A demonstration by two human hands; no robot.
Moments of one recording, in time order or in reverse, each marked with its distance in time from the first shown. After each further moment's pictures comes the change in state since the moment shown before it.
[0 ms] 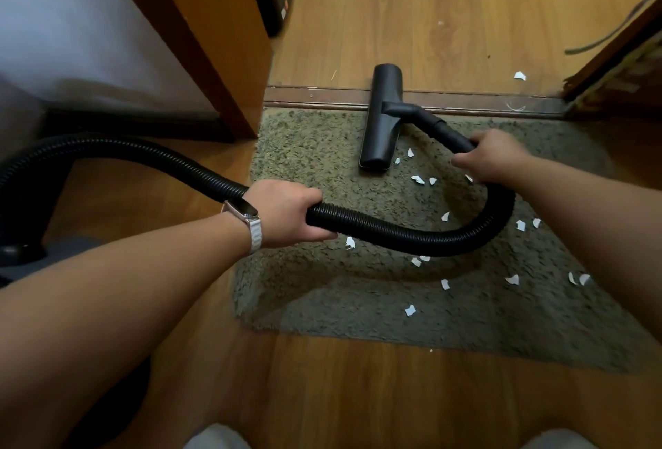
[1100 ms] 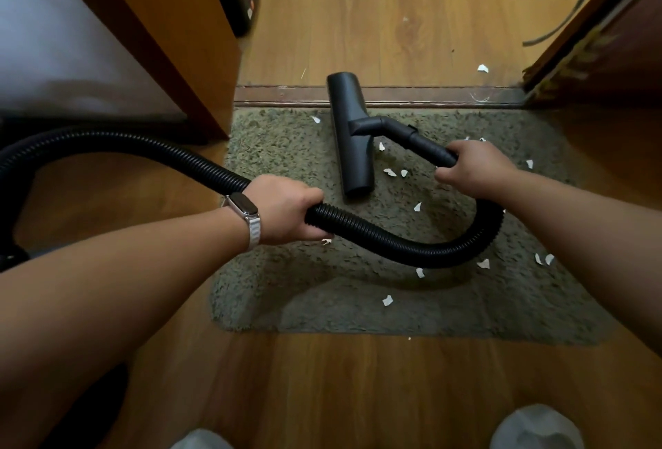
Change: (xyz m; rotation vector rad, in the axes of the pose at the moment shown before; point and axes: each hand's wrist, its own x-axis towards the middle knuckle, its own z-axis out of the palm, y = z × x) left_hand 0.024 0.025 0.010 -0.021 0.123 0.155; right_hand -0.038 0.029 0.002 -0.104 0.035 -0.121
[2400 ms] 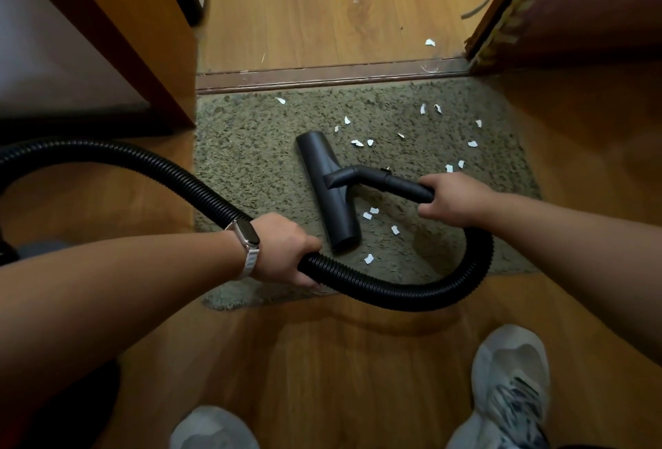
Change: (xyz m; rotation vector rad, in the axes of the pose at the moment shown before) left_hand -0.049 0.067 0.003 -0.002 -0.453 0.308; right_hand -0.116 0.016 0.032 -0.101 -0.178 -0.024
